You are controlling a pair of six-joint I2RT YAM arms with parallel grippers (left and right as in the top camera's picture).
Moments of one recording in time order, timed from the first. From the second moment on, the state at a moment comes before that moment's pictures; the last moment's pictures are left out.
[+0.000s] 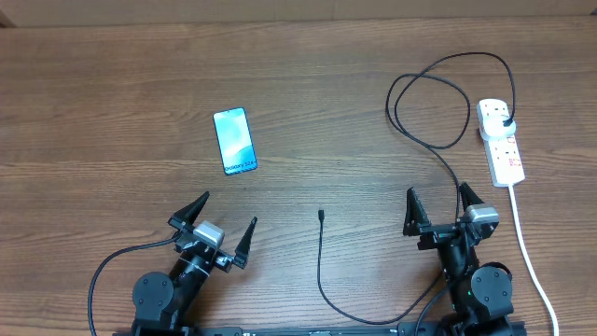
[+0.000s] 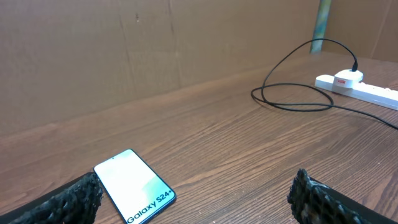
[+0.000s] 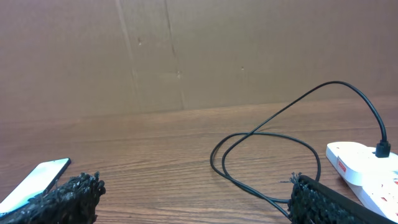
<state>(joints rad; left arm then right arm) -0.12 0.01 0.01 -0.05 0.38 0.08 0.27 0.01 0.02 -0.01 0.14 0.15</state>
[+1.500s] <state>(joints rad) -0.12 0.01 0.01 0.11 0.29 0.09 0.27 0.01 0.02 -0.02 0.14 0.15</state>
